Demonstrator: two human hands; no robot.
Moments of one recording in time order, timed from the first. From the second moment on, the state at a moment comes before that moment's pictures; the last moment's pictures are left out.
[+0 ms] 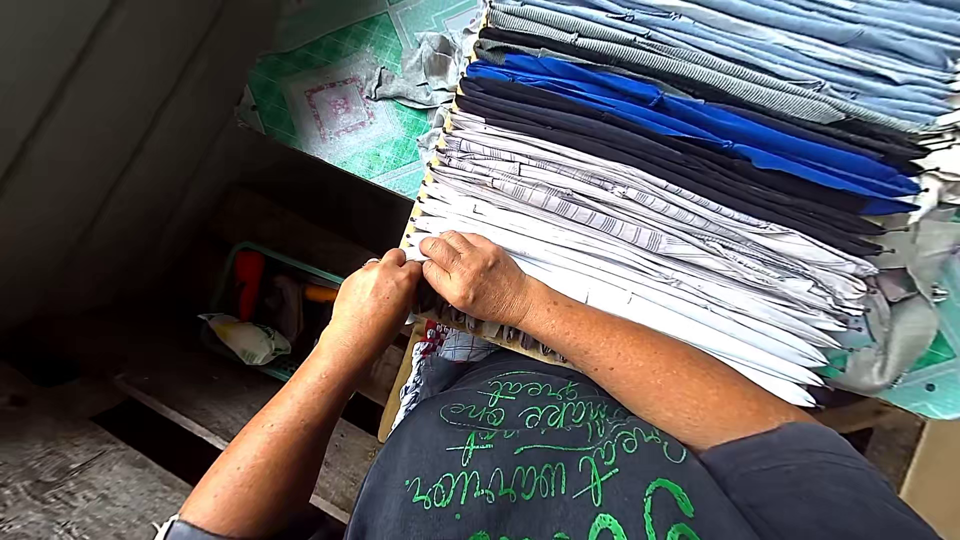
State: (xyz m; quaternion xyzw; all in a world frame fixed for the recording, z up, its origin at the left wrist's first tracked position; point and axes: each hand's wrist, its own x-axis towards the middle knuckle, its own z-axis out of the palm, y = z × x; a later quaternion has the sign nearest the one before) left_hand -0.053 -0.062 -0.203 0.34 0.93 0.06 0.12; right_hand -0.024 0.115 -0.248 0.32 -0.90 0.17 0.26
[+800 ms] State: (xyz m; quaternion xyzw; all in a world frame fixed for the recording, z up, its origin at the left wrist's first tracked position) left_hand -0.057 -0.080 -0.209 0.37 0.90 0.17 0.14; right_hand -0.003 0.107 -0.241 0.20 -0.95 0.22 0.10
